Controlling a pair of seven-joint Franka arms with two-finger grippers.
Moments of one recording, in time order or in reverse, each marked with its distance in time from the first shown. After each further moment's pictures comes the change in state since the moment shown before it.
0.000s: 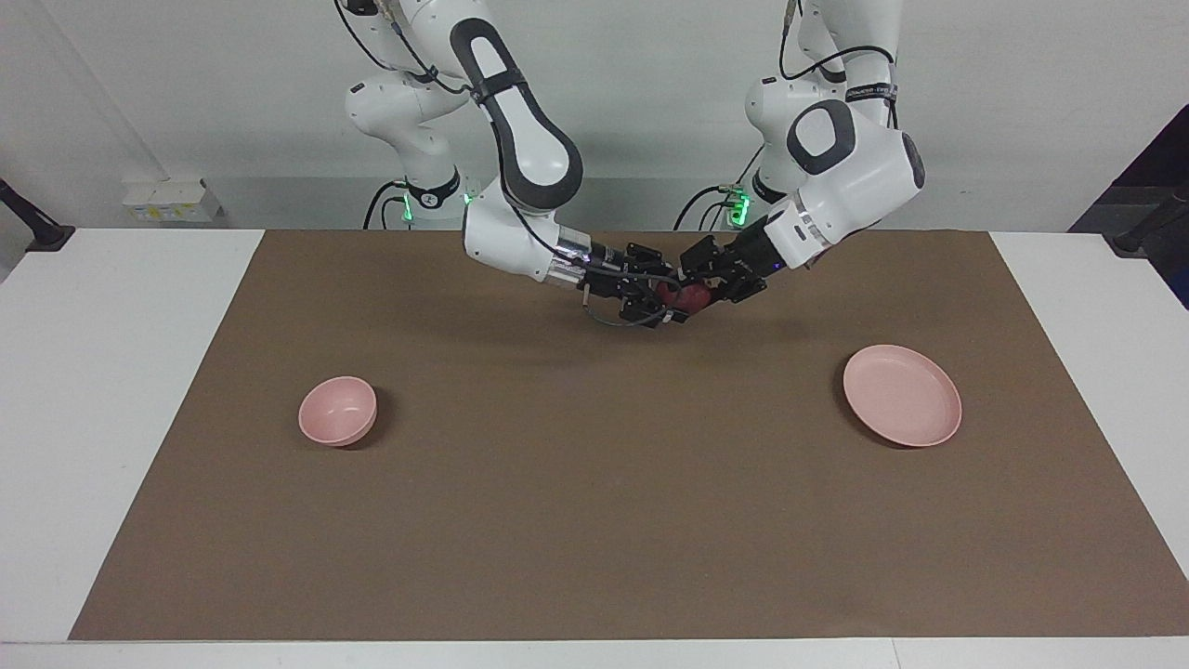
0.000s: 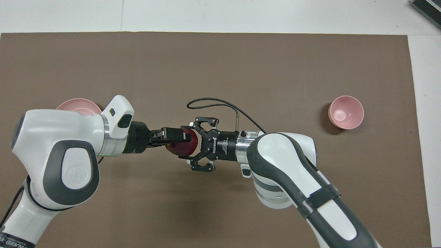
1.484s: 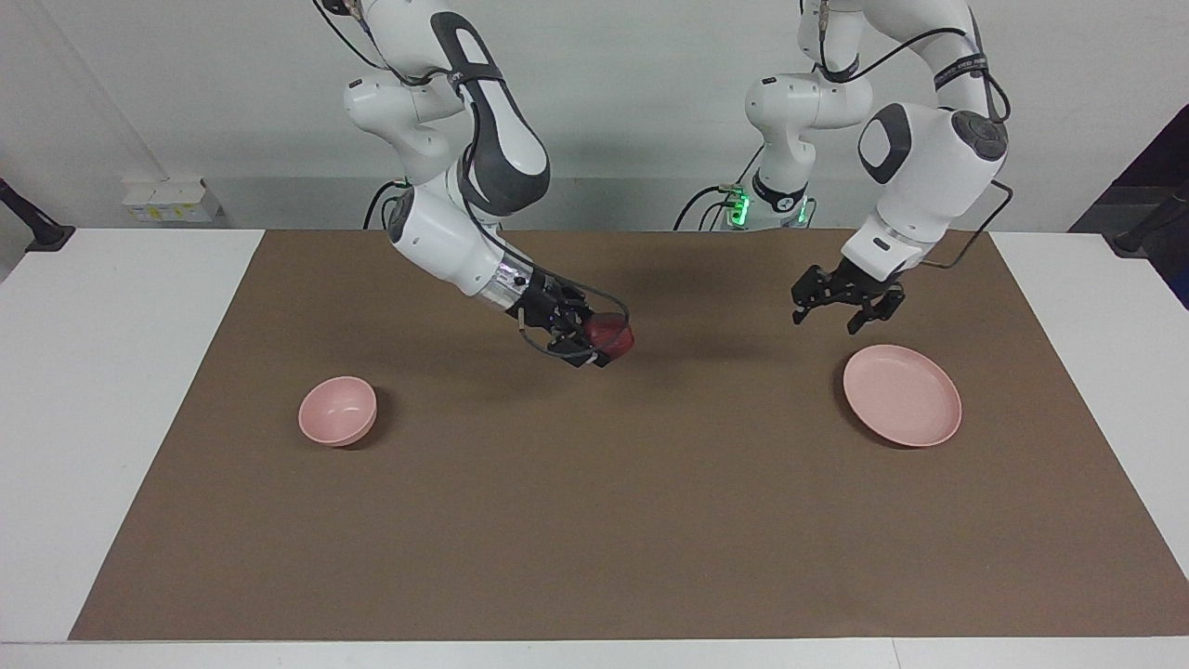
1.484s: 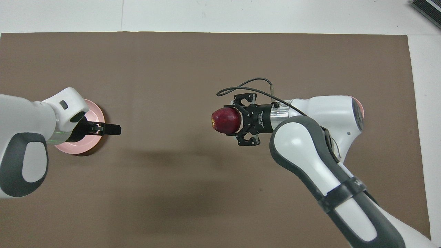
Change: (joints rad) left arm 0.008 -0.006 0.230 0.030 0.757 -0.019 0.014; right arm -0.209 -0.014 -0.006 0.081 -0.753 -0.039 0.273
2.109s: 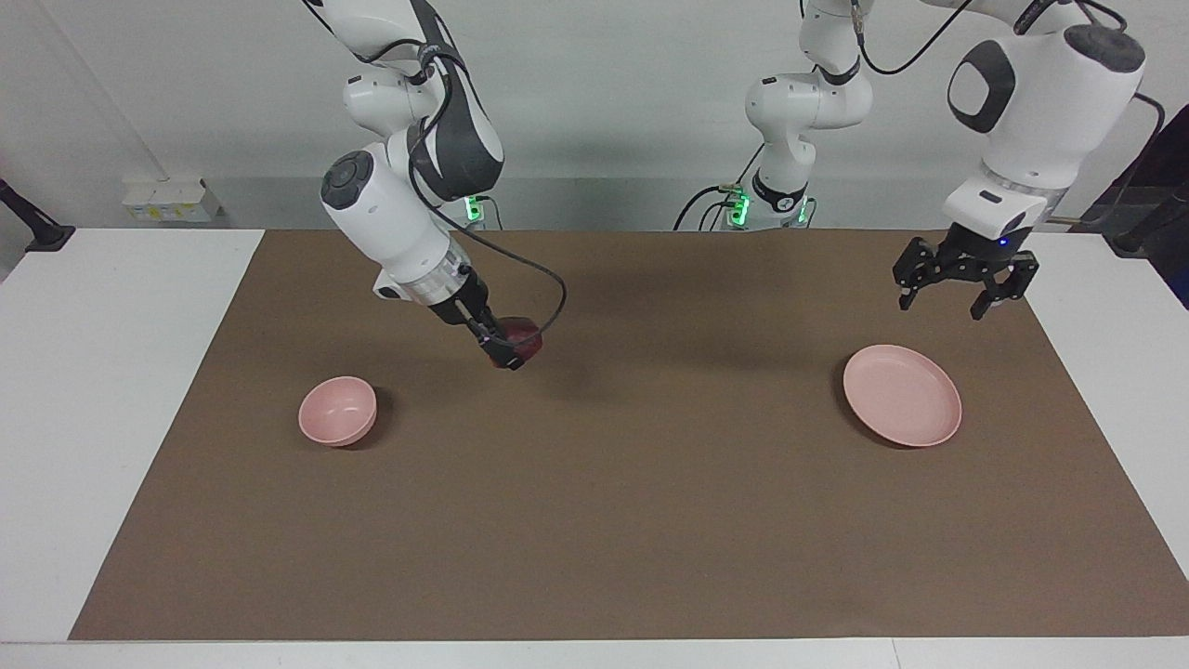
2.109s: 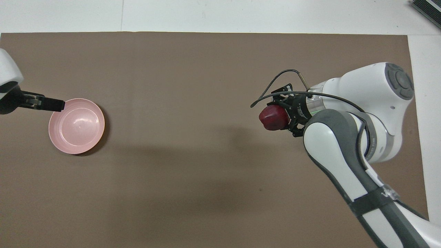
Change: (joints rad) left arm -0.003 0.061 0.088 0.412 0.170 -0.295 0.117; right arm -0.153 -0.029 -0.003 0.100 -0.595 -0.221 -0.103
